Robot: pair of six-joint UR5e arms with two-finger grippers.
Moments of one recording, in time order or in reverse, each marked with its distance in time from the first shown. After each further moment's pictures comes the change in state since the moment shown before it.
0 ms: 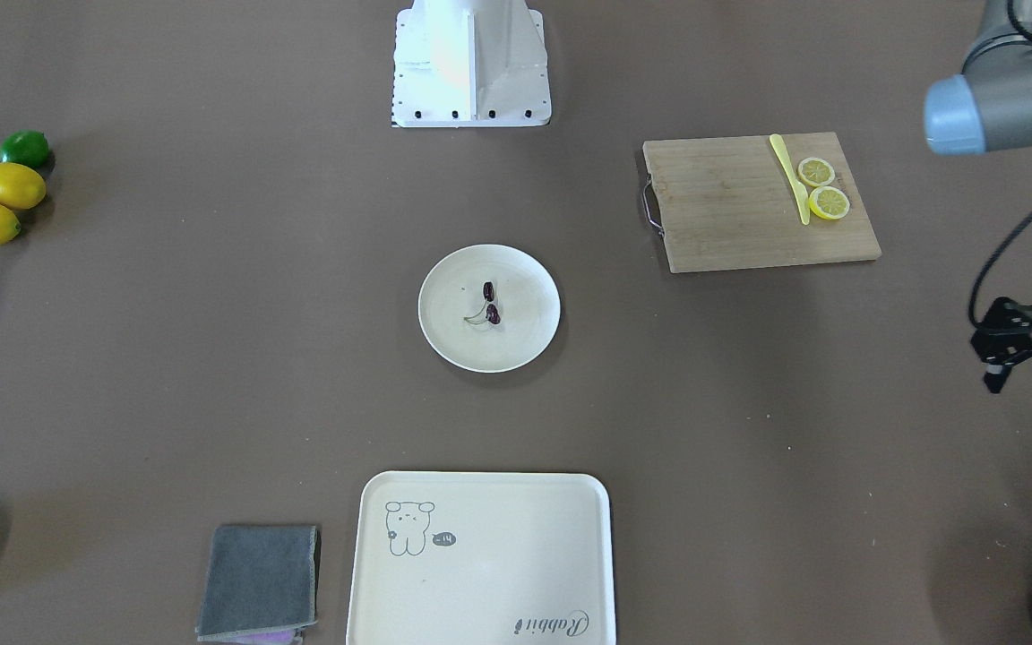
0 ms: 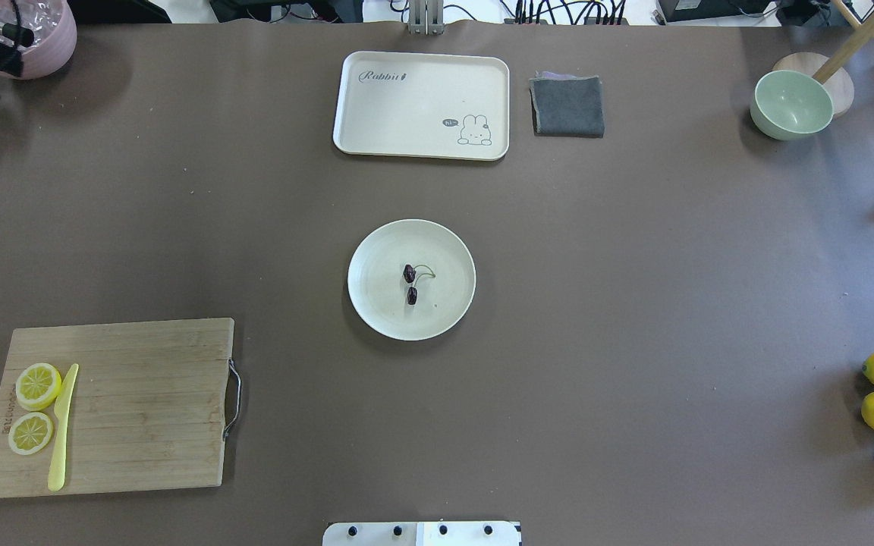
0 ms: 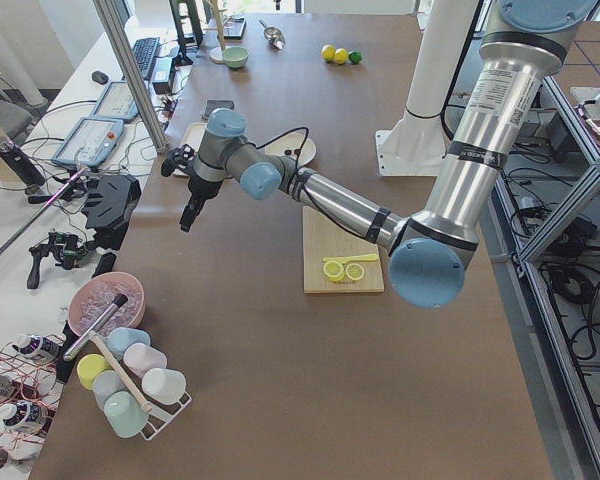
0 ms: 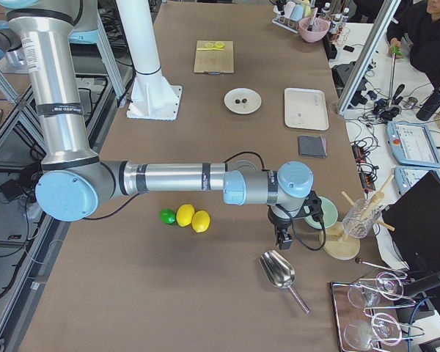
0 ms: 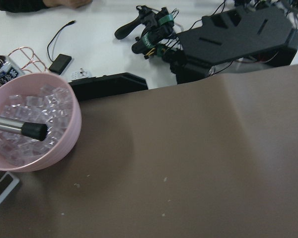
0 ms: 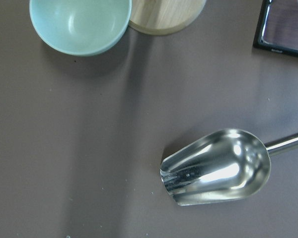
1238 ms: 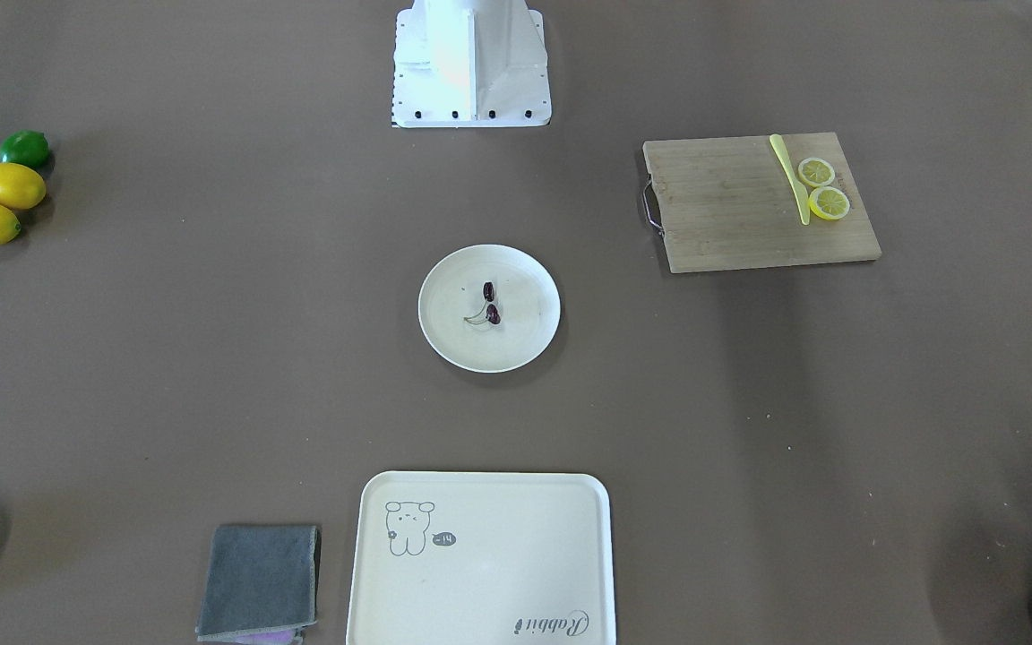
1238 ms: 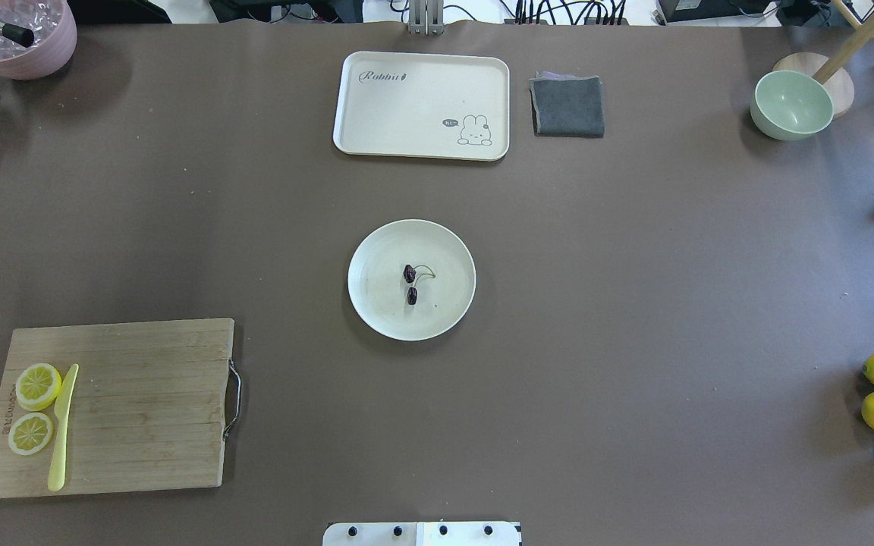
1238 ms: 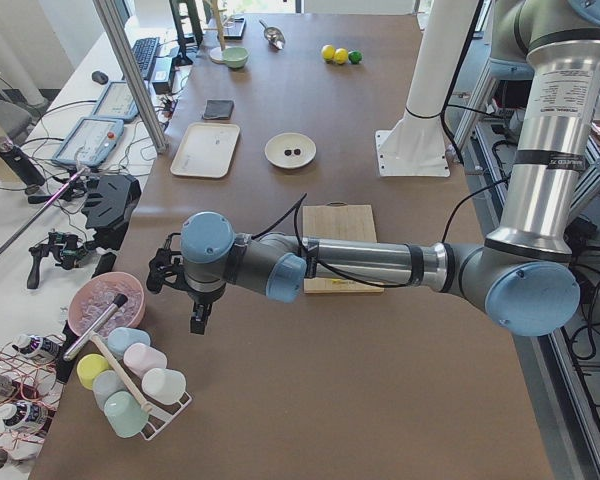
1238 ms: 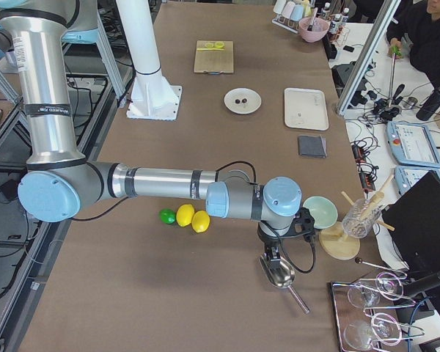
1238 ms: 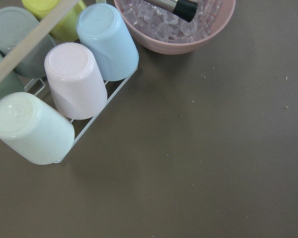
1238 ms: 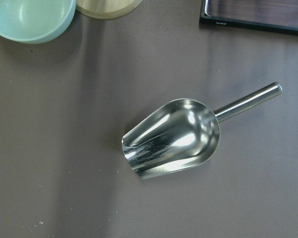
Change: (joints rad) left arm -0.336 0.130 0.174 0.011 -0.442 0.239; right arm 0.058 -0.005 0.008 -0.030 -0.030 0.029
